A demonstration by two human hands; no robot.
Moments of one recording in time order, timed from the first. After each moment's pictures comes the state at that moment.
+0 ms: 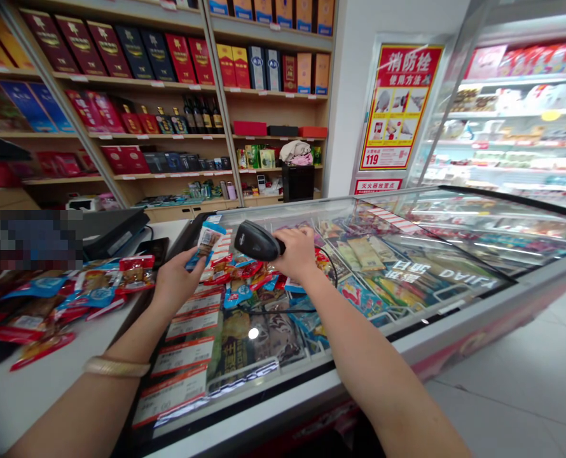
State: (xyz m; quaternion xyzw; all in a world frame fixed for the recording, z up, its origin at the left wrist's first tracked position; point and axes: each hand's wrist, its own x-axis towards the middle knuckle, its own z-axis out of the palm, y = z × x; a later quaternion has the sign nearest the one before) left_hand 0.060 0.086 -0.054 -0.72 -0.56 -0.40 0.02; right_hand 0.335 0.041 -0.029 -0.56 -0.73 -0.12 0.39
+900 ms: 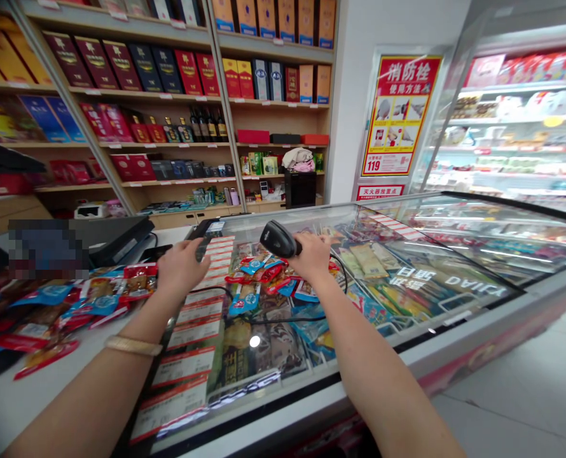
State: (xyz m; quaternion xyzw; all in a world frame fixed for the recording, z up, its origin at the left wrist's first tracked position) left_hand 0.058 0.113 -0.033 -0.71 -0.62 -0.32 0.08; right_hand 0.357 0.053 -0.039 -0.63 -0.65 -0.14 0.40
